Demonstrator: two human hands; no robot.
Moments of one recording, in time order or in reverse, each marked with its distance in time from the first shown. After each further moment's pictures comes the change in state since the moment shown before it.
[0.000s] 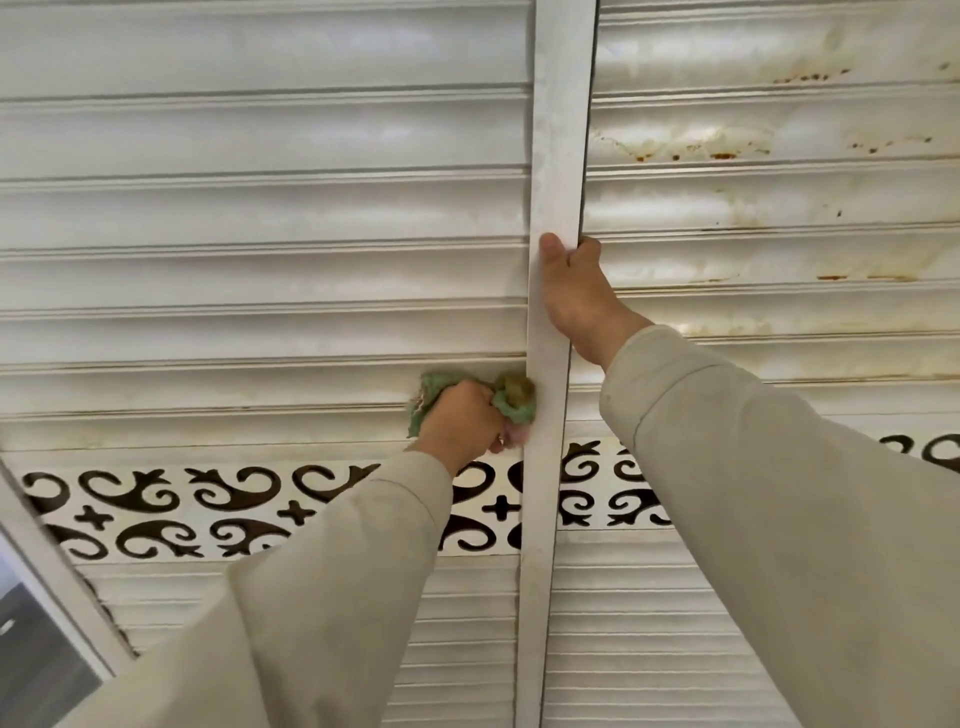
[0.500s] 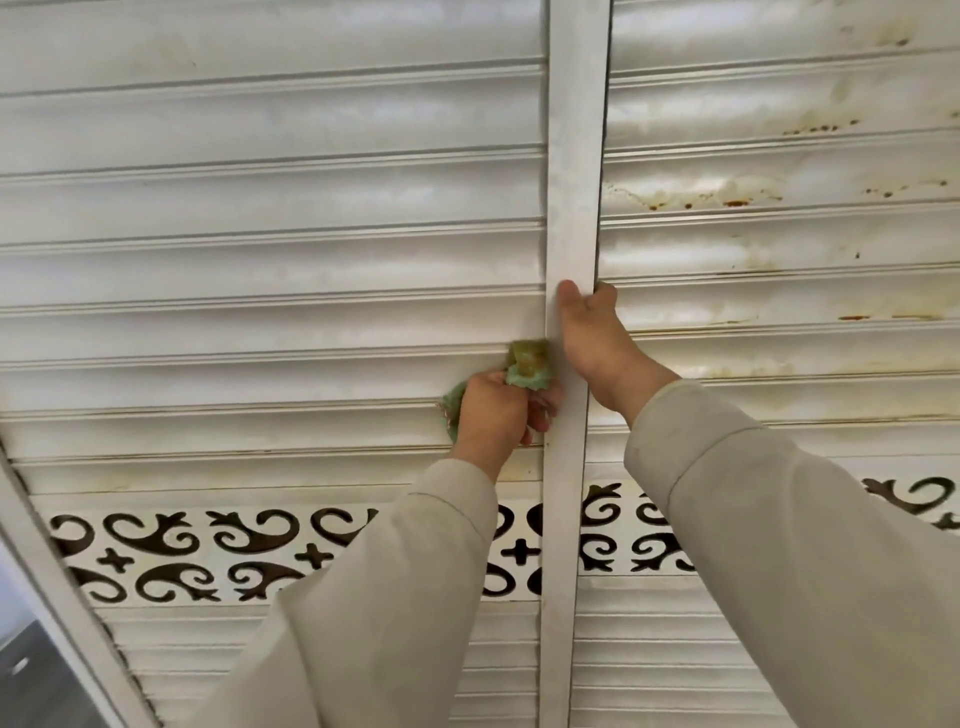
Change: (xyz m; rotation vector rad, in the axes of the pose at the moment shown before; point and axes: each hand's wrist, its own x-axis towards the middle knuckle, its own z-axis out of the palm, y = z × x) left_hand 0.014 0.050 -0.008 -0.598 0.187 0.022; right_hand 0.008 0.000 0.003 0.078 0.062 0.012
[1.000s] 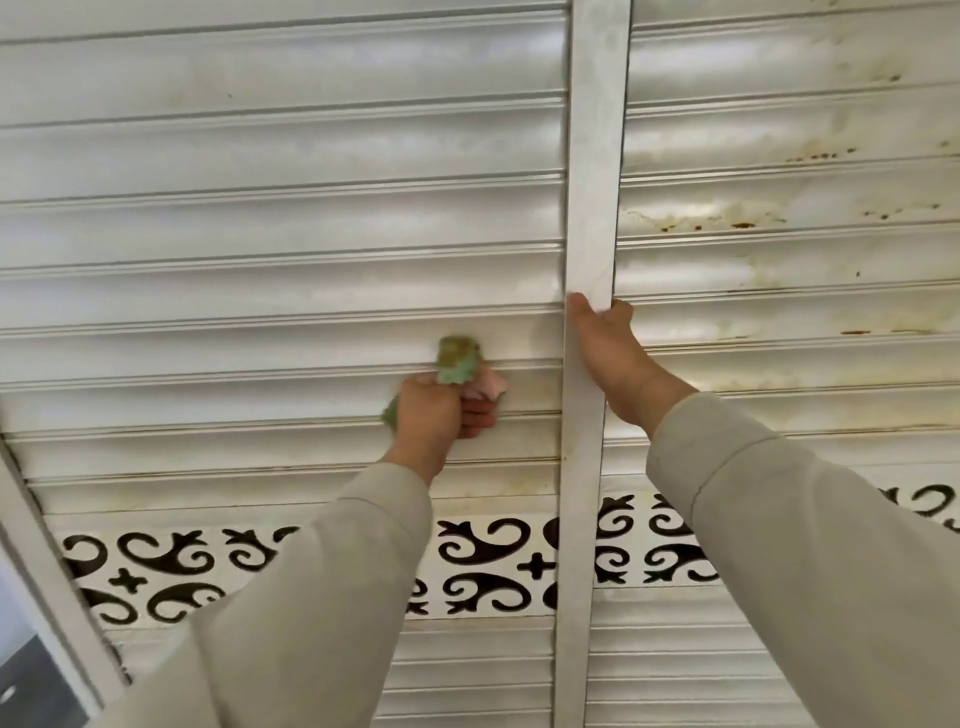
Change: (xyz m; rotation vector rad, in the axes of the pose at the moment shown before) left_hand 0.010 0.020 -0.080 -0.147 0.098 -0.041; right_hand -0.004 -0.008 0.004 0.039 0.003 0.092
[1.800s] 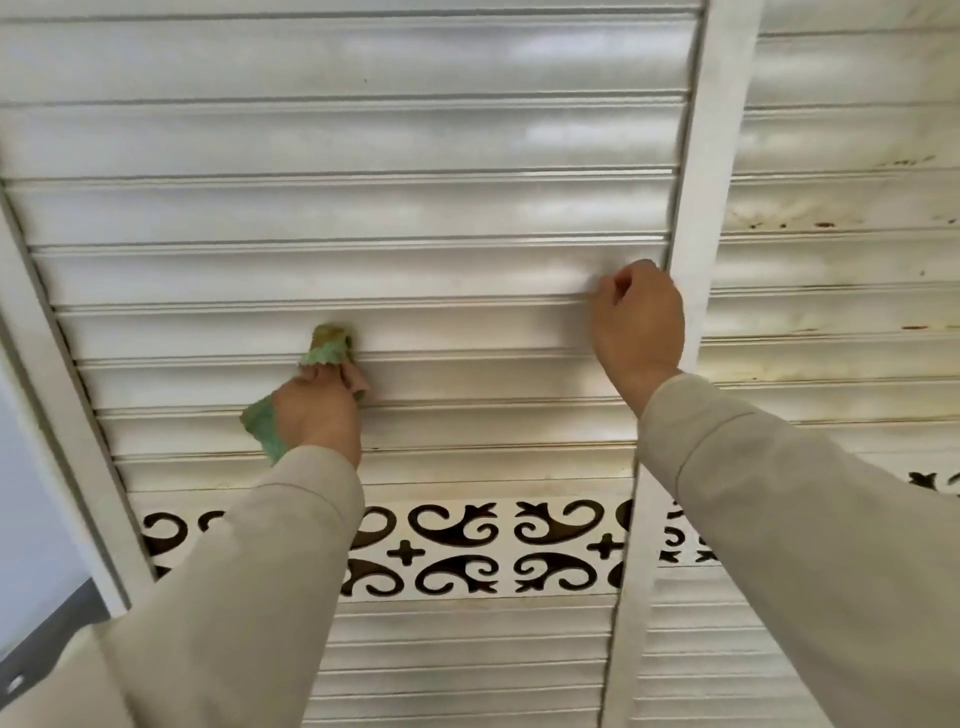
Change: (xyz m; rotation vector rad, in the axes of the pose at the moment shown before) left_hand 0.024 0.012 -0.205 0.259 0.611 0.050; right_hand -0.044 -0.025 0.093 -0.593 0.506 -0.488
